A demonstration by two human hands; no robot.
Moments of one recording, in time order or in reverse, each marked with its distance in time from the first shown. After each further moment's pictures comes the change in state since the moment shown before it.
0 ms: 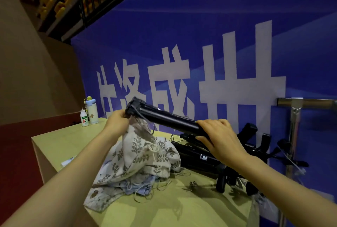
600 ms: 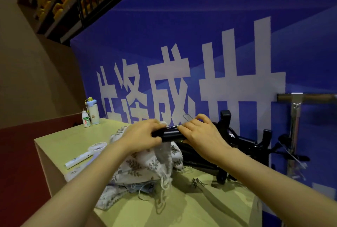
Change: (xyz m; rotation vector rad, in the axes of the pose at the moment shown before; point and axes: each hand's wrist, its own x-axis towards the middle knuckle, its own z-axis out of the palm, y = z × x) left_hand -0.037 0.017 0.026 0.707 -0.362 0.610; right_hand 0.022 -0.030 0.020 -0.291 0.079 -0.280
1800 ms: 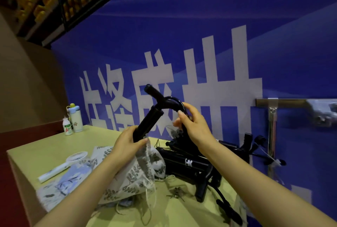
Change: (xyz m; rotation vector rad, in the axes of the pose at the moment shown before) left_hand 0.020 0.012 0.044 -0.601 0.300 -0.271; right_hand 0.014 0.032 -0.023 1.417 0.156 0.858
